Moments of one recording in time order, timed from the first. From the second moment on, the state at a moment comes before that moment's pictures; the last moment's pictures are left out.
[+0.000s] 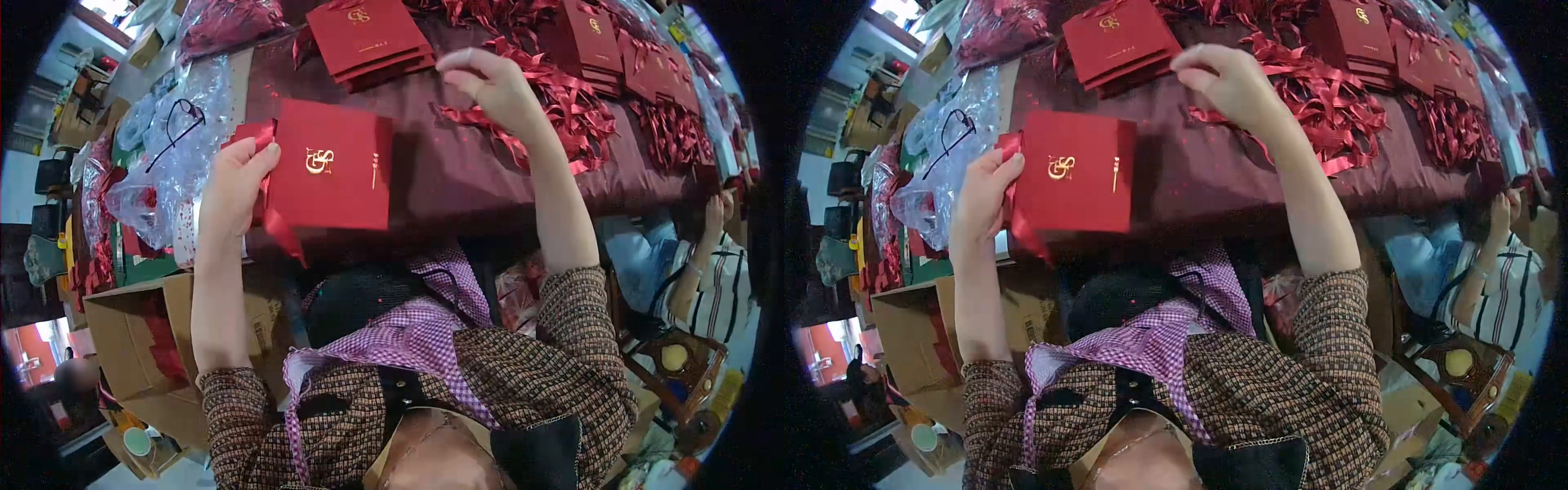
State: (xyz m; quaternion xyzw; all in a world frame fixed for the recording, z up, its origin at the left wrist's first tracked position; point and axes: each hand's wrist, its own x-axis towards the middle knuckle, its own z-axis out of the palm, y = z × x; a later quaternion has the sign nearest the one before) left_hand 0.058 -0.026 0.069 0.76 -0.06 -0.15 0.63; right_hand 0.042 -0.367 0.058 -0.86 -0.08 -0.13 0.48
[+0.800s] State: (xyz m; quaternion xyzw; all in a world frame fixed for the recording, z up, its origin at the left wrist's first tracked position) left_hand 0.058 -0.019 0.055 0.93 -0.11 0.04 0.36; right_hand 0.042 -0.301 0.044 -0.84 -0.19 -0.10 0.50
